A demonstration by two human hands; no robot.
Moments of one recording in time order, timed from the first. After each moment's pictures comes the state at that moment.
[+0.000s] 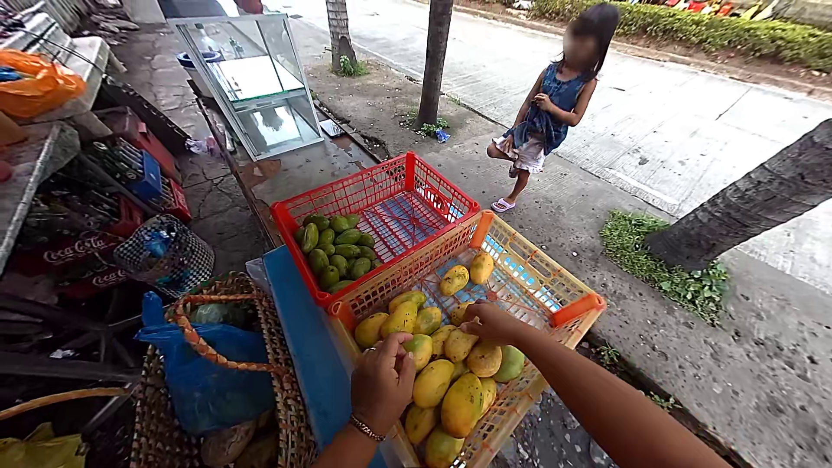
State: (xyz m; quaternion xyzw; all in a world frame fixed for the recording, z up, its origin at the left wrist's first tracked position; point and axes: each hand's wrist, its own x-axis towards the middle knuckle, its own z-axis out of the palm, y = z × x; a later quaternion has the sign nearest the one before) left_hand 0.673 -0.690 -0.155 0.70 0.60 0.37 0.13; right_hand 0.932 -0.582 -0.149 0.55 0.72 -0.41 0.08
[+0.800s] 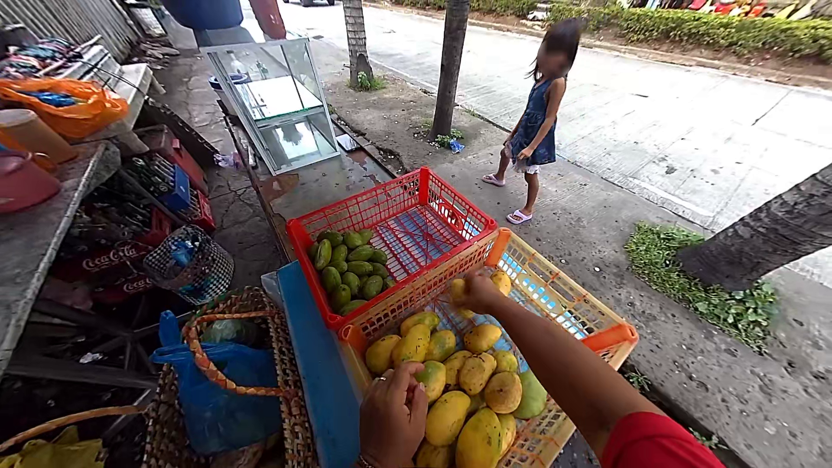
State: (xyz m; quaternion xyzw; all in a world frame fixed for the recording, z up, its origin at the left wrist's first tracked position) left_hand 0.675 -0.690 -0.157 0.69 0.61 0.37 0.10; right_hand 0.895 -0.476 -0.166 0.67 0.66 -0.35 0.01
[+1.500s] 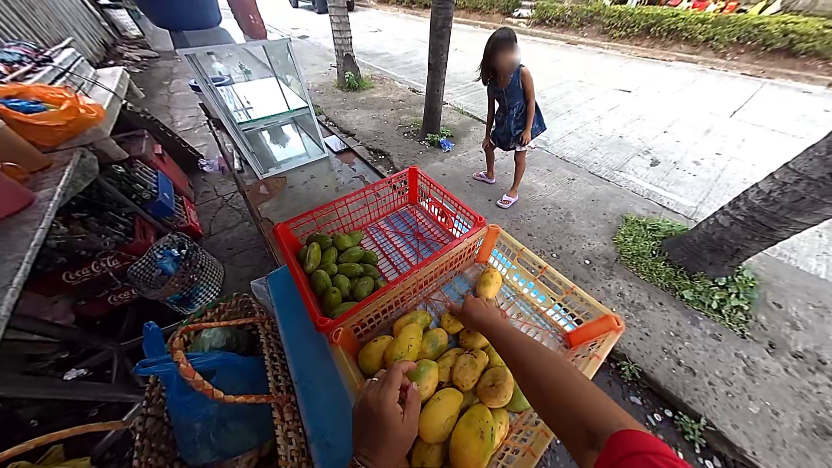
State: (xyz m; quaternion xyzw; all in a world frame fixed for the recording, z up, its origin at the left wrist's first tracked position) left_hand 0.676 -0.688 -0.155 0.70 0.61 0.35 0.09; right_hand 0.890 -0.515 -0.170 0.72 0.61 -0.31 0.13
